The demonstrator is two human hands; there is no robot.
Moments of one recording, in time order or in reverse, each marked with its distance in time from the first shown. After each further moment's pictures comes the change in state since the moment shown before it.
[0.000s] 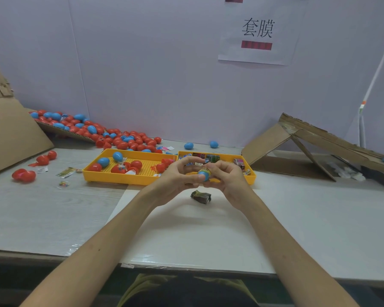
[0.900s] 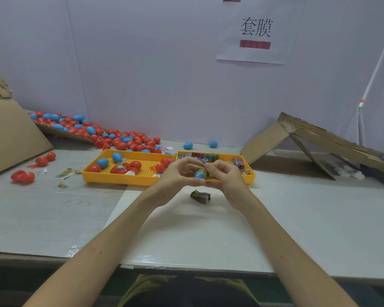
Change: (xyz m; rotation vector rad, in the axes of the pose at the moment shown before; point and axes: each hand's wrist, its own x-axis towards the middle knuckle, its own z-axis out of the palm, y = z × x) left_hand 0.006 -0.010 -0.003 0.184 0.063 0.091; right_hand 0.001 0.001 0.003 -0.056 0.080 0.024
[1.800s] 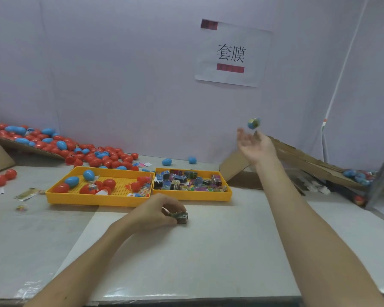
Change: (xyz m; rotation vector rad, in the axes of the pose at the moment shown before) left_hand 0.000 -0.013 -0.002 0.762 -0.183 -0.040; right_hand 0.077 -0.122 -0.108 0.952 0.376 0.038
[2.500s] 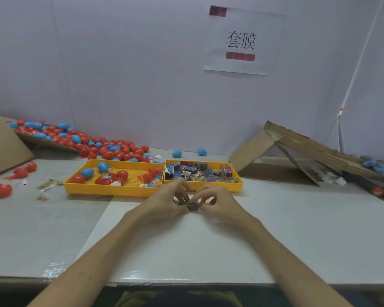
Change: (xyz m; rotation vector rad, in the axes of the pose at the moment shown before) left_hand -0.003 0.000 0.002 0.033 0.073 -0.019; right_hand -0.080 0.133 -0.101 -1.657 -0.641 -0.240
